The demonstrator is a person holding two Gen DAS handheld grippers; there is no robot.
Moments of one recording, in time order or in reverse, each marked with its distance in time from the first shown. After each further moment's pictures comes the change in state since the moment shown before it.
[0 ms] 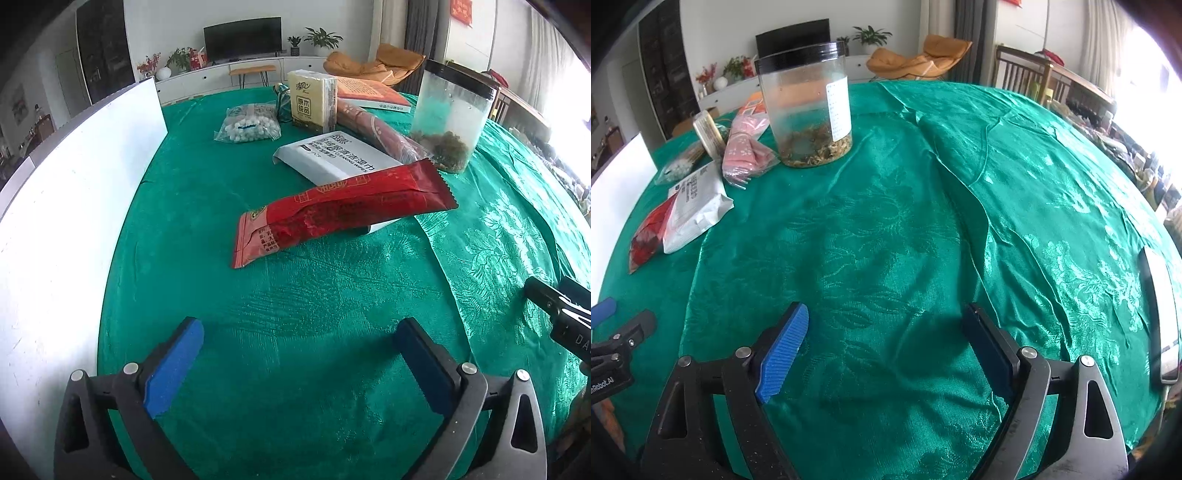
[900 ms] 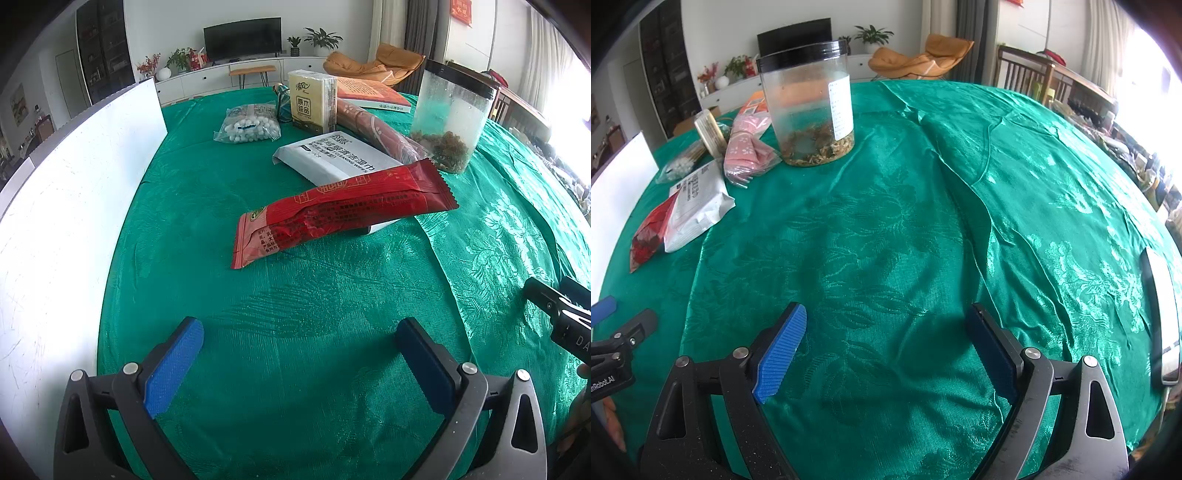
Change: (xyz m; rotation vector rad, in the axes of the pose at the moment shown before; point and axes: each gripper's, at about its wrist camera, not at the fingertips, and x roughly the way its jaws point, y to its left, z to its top) left arm -0.001 -0.001 0.000 0.000 -0.001 0.001; right arm 0.000 0.001 0.000 0.001 0.000 0.000
